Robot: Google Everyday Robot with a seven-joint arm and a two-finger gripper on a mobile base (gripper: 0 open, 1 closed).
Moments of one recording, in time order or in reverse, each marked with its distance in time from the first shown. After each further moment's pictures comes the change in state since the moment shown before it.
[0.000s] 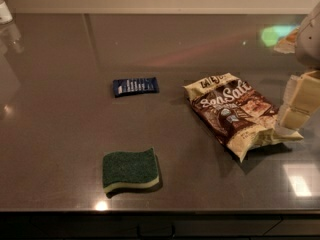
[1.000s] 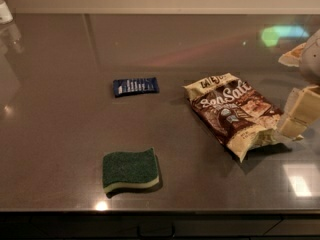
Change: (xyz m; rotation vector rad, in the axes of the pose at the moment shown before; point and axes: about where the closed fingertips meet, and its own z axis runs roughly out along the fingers) arm 0.020 -0.004 0.028 0.001 -0.062 0.063
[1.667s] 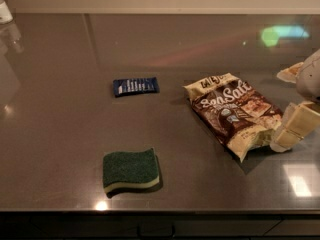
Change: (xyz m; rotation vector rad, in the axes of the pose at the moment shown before) arm 0.024 -0.002 0.037 -0.021 -0.051 0.047
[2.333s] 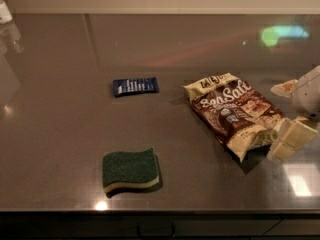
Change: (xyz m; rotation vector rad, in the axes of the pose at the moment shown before) arm 0.019 0.004 0.037 -0.038 -0.048 -0.018
